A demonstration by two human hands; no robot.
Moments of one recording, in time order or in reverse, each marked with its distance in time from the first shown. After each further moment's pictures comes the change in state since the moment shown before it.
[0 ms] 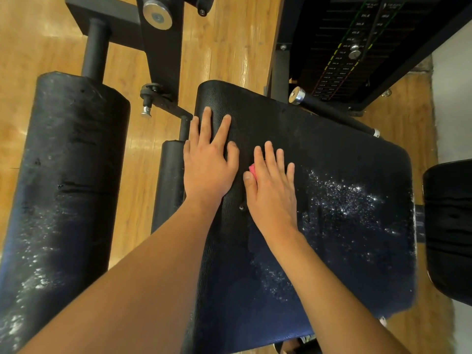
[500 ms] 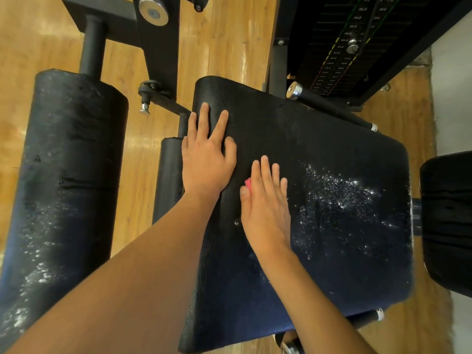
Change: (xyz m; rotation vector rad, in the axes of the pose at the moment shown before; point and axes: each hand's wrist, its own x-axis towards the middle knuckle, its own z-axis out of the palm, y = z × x) left_hand -0.001 0.002 -0.002 -0.013 -0.011 0.001; right_hand -0.039 -0.008 0.009 0.041 -0.019 0.057
